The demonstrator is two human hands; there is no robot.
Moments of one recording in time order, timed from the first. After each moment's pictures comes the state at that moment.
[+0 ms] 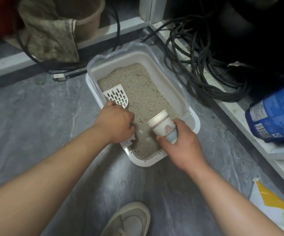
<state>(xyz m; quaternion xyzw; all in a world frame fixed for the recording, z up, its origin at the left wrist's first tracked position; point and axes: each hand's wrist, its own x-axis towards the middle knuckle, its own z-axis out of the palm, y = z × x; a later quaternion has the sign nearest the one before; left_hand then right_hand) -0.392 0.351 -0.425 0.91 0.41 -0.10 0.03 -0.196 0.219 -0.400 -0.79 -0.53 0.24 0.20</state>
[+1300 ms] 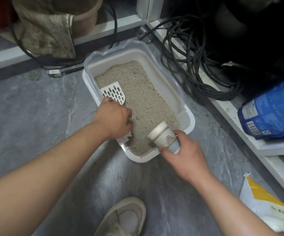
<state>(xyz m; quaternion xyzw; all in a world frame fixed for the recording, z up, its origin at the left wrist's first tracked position) -0.388 0.348 -0.419 0.90 0.43 -0.09 0.03 -0.193 0.183 -0.386 -0.81 -0.50 0.26 0.15</state>
